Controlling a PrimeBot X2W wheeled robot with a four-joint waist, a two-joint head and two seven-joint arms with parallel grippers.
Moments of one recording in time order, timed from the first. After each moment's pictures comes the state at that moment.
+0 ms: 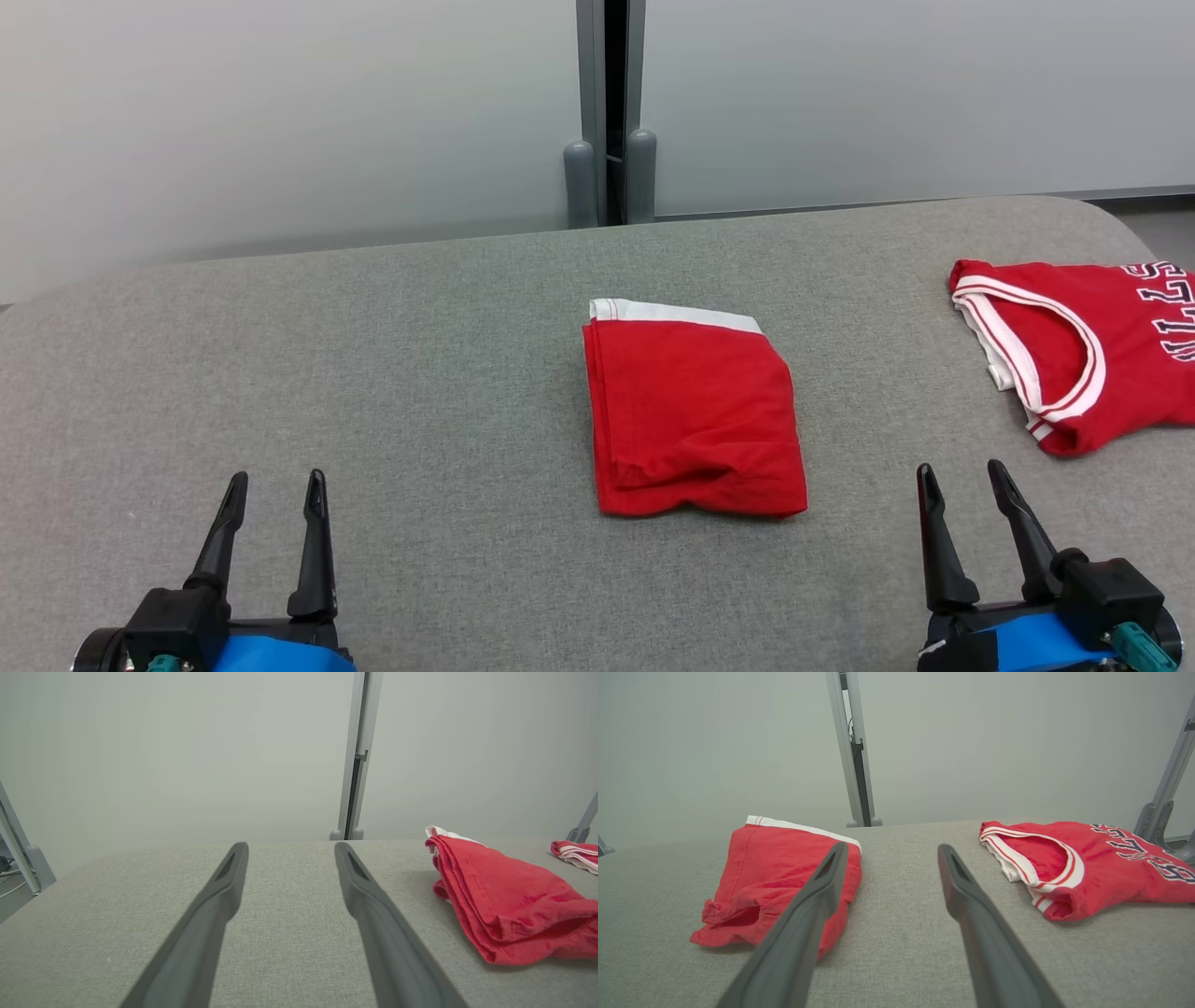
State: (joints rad) left arm -0.05 0.05 0.03 0.19 -0.10 -0.07 -0.26; right arm 0.00 -0.08 -0.02 0.18 0.11 0.13 -0.26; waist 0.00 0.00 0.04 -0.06
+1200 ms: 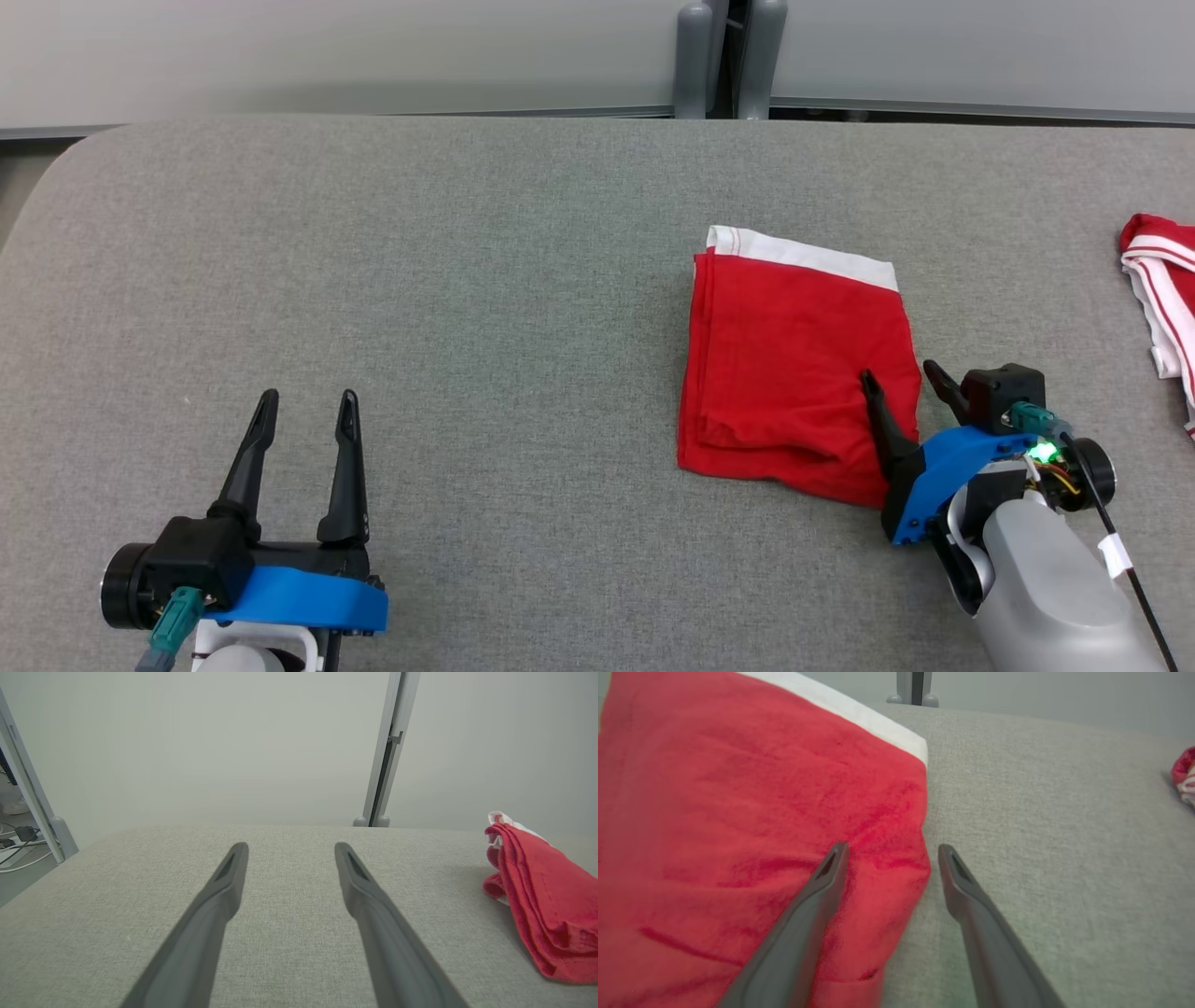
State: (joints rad) left arm -0.17 0.05 -0.04 0.18 -0.14 -0.05 -0.26; right arm -0.55 -0.16 0.11 0.87 0.10 0.13 -0.15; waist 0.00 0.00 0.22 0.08
